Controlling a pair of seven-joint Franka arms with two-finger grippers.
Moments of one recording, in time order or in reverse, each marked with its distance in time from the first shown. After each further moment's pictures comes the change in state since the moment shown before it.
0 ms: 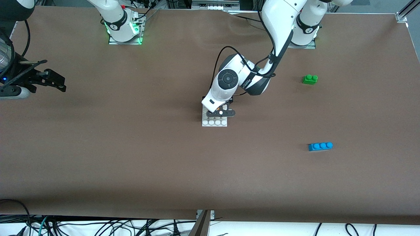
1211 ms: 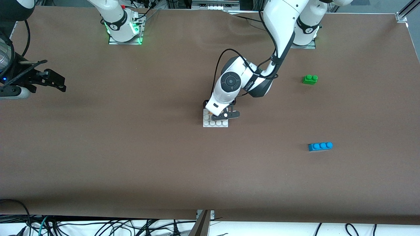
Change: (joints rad) left arm 0.009 0.003 0.020 0.008 0.000 0.000 -0.096; right arm 0.000 0.000 0.000 0.000 0.000 0.000 0.000
